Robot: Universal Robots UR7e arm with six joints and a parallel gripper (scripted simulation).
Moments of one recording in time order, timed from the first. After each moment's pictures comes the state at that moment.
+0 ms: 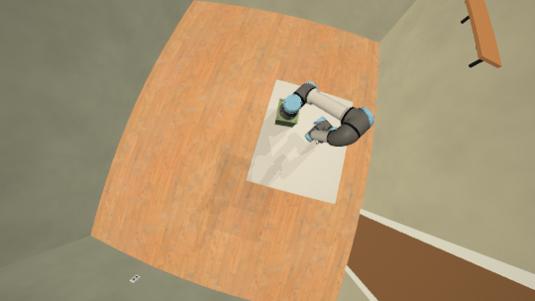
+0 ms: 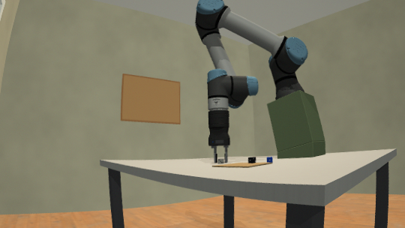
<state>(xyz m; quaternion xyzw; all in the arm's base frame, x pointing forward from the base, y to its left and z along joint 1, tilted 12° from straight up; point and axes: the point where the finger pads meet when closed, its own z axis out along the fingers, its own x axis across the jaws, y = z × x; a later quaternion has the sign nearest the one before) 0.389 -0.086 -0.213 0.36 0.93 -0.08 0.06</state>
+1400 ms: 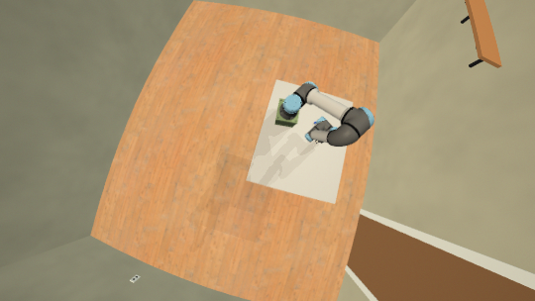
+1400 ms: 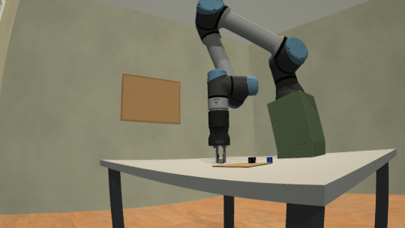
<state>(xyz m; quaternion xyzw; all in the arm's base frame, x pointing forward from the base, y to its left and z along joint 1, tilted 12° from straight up) 0.389 -0.086 -0.213 0.36 0.93 -0.08 0.06</state>
